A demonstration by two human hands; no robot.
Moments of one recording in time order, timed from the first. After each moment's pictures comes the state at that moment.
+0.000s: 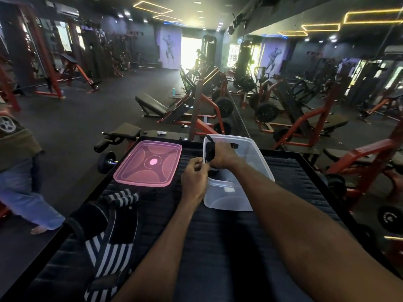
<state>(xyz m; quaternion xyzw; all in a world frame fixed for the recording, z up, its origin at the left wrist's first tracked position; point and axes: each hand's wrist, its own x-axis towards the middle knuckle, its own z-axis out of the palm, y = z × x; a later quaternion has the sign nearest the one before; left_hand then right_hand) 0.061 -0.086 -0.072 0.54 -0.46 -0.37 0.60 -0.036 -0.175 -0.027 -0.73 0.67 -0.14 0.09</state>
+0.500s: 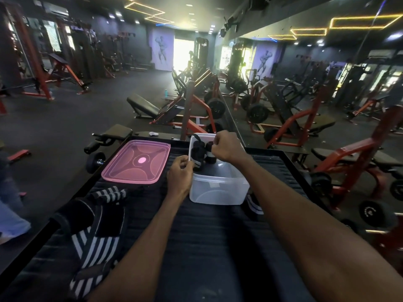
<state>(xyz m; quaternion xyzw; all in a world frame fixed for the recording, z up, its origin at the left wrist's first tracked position) 0.060 -0.085 -0.077 0.56 -0.48 -0.35 0.58 -0.081 -0.131 0.011 -0.72 0.64 -0.27 0.06</state>
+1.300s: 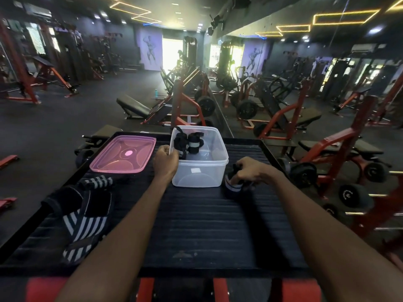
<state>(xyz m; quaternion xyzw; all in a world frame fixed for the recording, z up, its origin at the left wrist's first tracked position) 0.040 -0.064 -0.053 0.63 -0.47 -0.30 0.54 -0.205 -0.016 -0.005 -0.64 0.69 -0.10 0.32</state>
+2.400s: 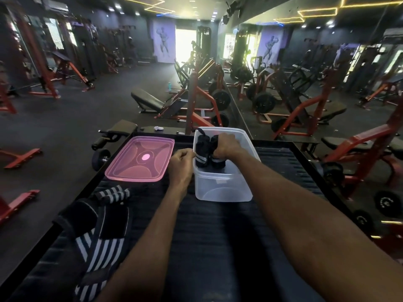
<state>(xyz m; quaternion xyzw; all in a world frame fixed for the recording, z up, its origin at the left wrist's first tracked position) 0.064 -0.101 -0.065 0.54 -0.42 -0.39 0.61 -0.073 -0.167 -0.015 -0.70 0.69 -0.14 0.09</state>
